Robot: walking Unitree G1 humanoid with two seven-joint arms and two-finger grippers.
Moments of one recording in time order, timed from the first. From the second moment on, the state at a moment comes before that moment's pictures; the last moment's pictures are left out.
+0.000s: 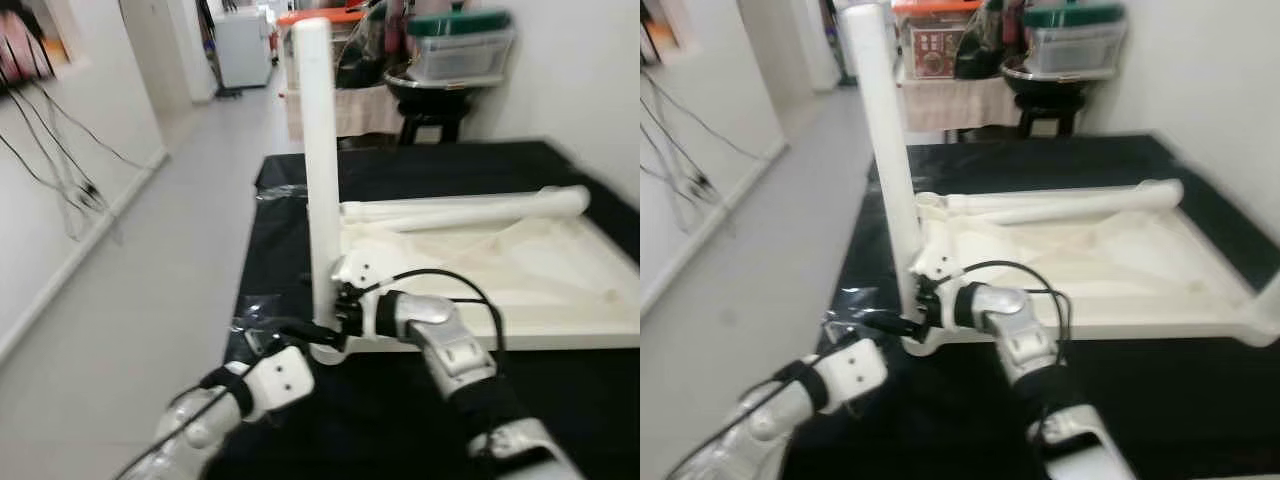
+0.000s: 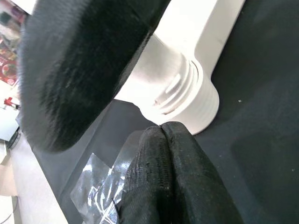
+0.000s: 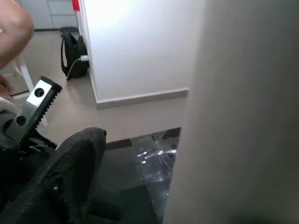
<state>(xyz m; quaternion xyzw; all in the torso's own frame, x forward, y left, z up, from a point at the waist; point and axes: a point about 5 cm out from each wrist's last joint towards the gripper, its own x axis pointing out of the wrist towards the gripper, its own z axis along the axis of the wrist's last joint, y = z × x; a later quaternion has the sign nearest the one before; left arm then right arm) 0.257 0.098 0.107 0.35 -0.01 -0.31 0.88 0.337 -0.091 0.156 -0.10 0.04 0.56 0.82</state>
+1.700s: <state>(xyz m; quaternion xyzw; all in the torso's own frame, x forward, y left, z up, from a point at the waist) 0.264 0.068 0.106 0.35 -0.02 -0.31 0.88 0.357 -0.129 0.161 -0.04 0.04 0.32 0.94</state>
